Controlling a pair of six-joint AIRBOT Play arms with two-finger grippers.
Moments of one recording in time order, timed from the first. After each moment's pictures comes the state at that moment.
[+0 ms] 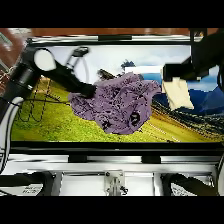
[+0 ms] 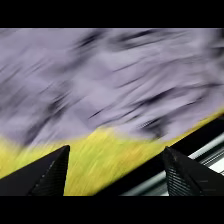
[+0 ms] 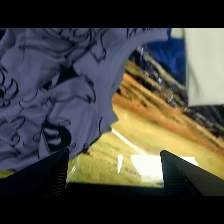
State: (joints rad) left arm -0.39 -1.50 1.72 1.33 -1.48 -1.49; right arm 0.19 -1.30 1.74 1.53 -1.59 -1.44
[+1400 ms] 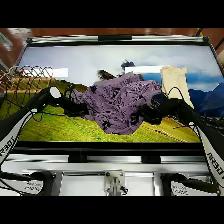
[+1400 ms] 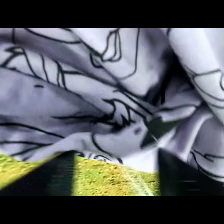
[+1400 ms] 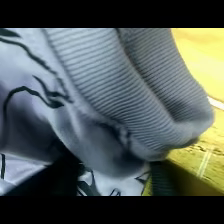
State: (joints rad) left arm -0.22 -1.59 1.16 1.10 -1.01 -1.58; right arm 0.08 -1.42 0.86 2.22 -0.86 -1.46
